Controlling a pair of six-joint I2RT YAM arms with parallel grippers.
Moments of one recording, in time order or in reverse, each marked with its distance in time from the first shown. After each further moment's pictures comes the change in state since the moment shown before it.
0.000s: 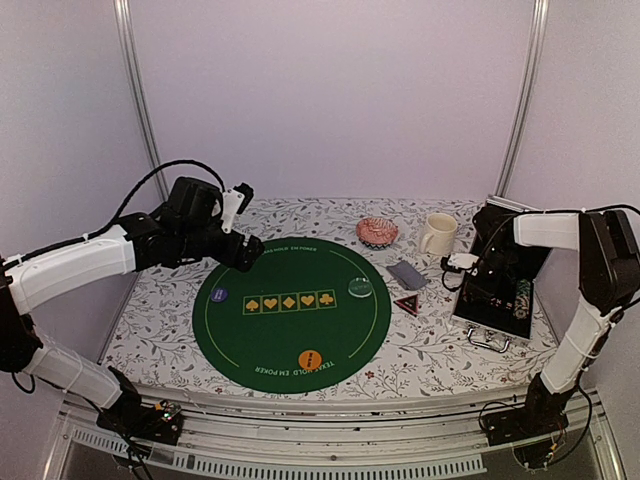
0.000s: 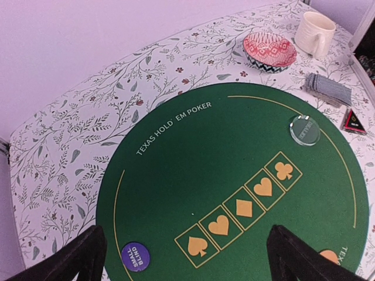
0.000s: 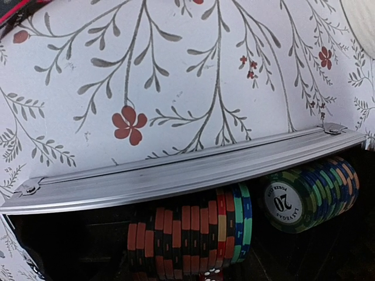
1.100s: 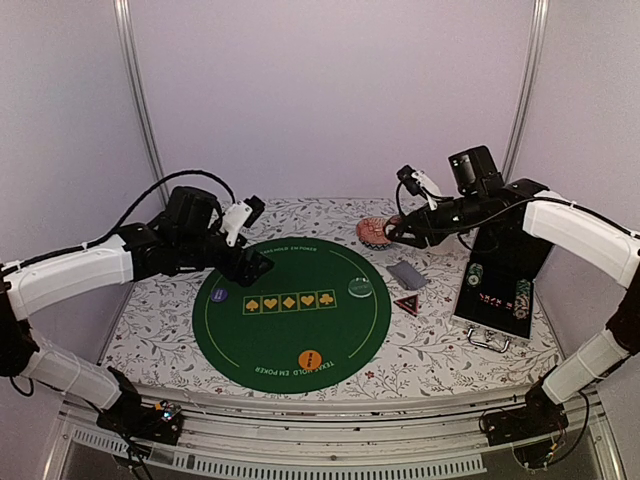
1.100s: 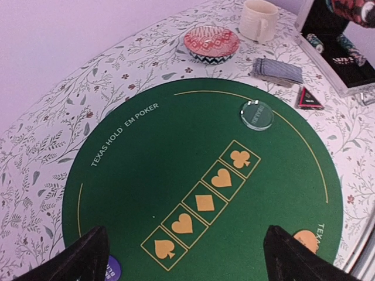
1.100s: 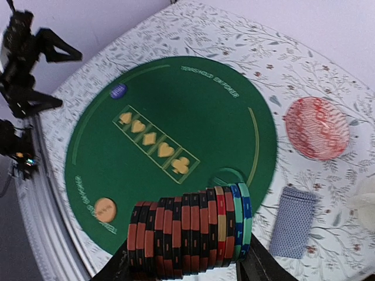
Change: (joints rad) left arm -0.010 -0.024 -0.067 0.059 0.209 0.085; right arm 0.353 -0.264 0.202 0.166 -0.407 0.730
